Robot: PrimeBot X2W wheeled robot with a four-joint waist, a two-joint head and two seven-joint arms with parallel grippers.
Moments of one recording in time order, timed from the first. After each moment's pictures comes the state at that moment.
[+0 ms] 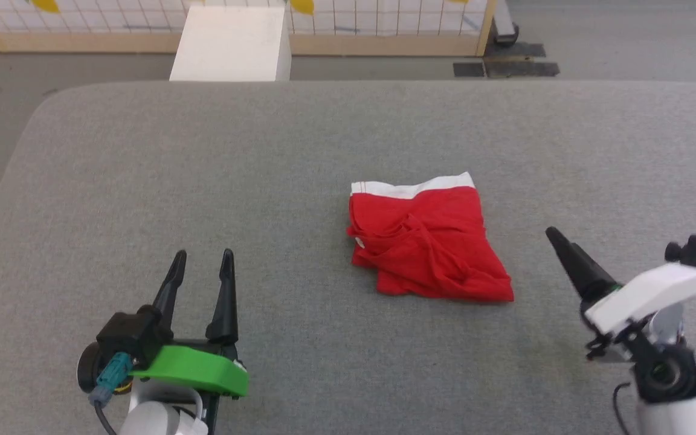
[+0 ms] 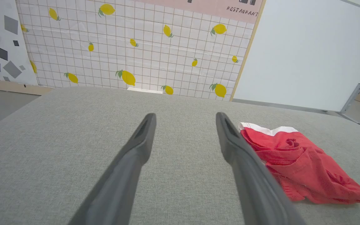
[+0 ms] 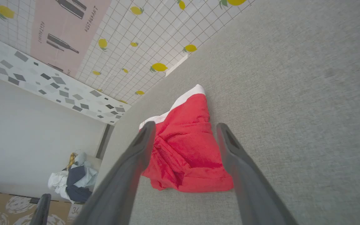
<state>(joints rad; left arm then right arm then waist) -0.06 0.05 -0.04 0.10 -0.22 -0.12 -0.26 -0.21 -0.06 -0.14 0.22 0.84 0.13 0.36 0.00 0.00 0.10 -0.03</state>
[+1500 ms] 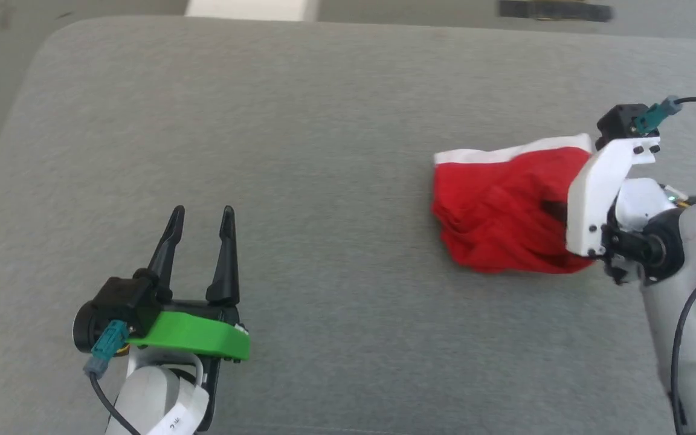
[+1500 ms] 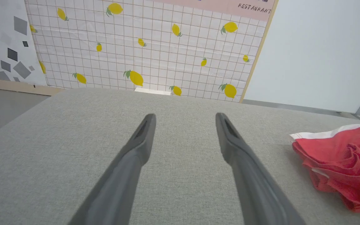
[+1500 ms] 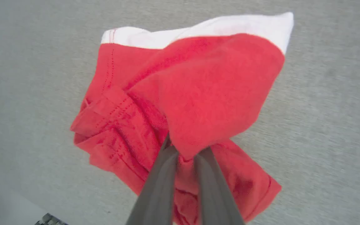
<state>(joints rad) -0.15 0.05 -0.05 0.07 -0.21 -0.12 -0.26 -0.61 -0.17 0.00 0.38 0.39 0.13 0.95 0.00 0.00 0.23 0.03</state>
